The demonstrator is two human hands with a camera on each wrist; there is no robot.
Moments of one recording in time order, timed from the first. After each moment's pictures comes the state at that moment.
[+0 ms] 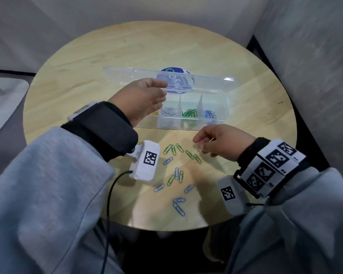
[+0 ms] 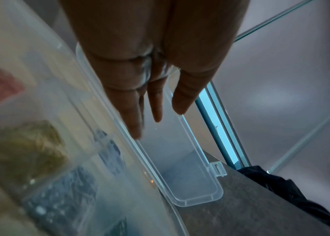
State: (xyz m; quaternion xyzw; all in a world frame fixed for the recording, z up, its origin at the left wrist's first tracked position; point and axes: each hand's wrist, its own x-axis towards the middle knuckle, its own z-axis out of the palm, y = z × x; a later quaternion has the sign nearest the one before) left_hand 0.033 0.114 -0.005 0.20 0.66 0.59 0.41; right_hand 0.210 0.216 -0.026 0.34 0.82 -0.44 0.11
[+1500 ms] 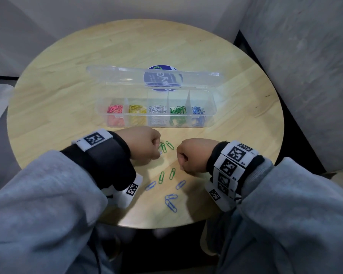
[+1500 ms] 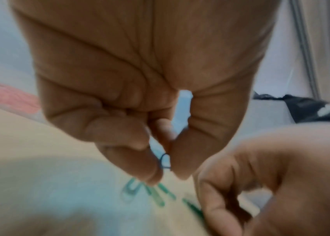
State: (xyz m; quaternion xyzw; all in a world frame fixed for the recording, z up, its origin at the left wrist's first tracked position) left_hand 0.075 0.092 -0.026 0.47 0.81 0.03 0.35; right_hand 0.198 0.194 -0.051 0.18 0.93 -0.15 0.28
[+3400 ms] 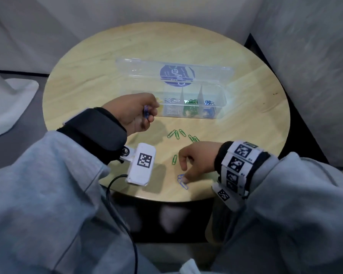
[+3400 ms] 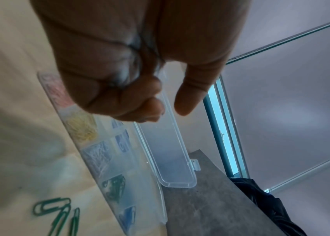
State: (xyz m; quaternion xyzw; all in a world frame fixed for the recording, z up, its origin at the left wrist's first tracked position) left_hand 0.062 0.052 0.006 0.12 0.68 0.54 0.49; right_hand 0.220 0.149 -0.035 0.17 0.91 -0.23 0.30
